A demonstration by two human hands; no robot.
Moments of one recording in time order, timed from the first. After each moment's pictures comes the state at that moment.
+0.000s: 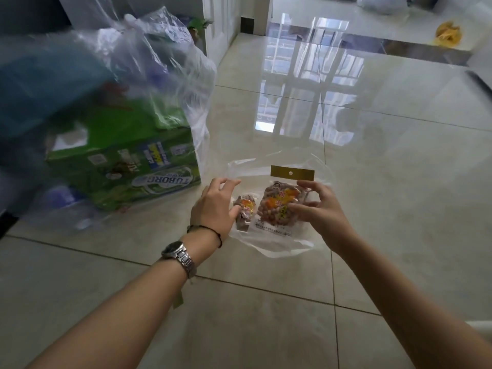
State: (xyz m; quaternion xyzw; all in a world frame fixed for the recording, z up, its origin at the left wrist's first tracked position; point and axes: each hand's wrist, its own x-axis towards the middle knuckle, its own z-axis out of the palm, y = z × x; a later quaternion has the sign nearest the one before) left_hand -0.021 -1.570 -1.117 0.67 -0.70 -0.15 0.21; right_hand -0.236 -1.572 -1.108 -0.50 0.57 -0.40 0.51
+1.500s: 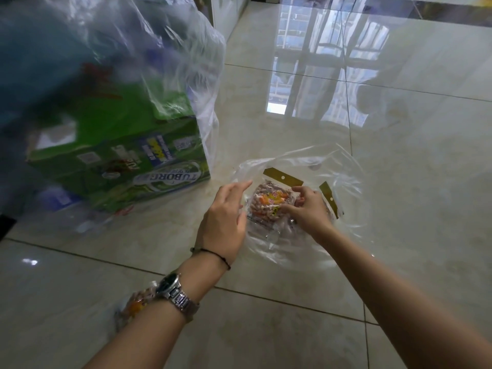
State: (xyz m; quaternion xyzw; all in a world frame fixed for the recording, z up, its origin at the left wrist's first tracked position) left_hand -0.014 -1.572 -1.141 0.63 -0.69 -0.19 0.30; right_hand -0.196 -1.636 -1.200 -0.55 0.68 -0.27 0.40
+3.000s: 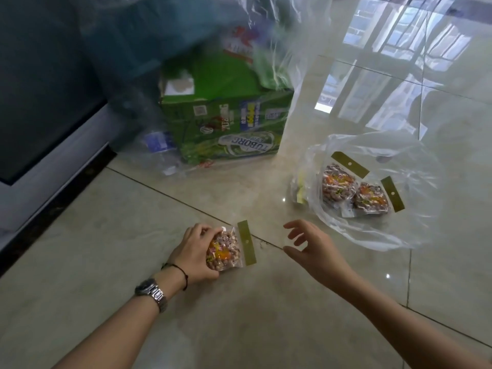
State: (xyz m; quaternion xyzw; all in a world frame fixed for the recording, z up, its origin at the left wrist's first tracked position) left_hand 0.155 -1.424 -1.222 0.72 -0.63 -0.29 0.01; right_hand -0.105 -1.491 -1.172 -0.77 0.51 -0.13 0.37
